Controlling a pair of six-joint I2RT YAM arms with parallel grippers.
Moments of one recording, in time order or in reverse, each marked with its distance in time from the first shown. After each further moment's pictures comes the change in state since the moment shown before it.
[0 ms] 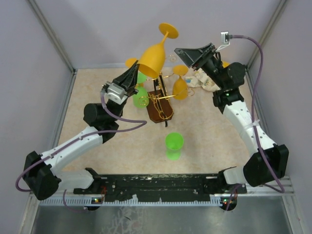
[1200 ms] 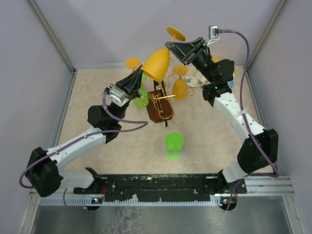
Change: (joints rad) left arm 0.001 0.034 -0.060 0.110 0.059 -0.100; right arm 0.085 0.170 0.106 0.208 -0.006 0.139
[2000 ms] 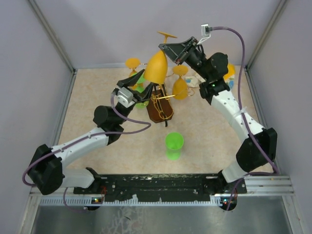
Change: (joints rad) left arm -0.001 0.042 -0.050 -0.020 0.020 -0.048; right arm 0.037 0.028 0.087 -0.174 0.015 -0.201
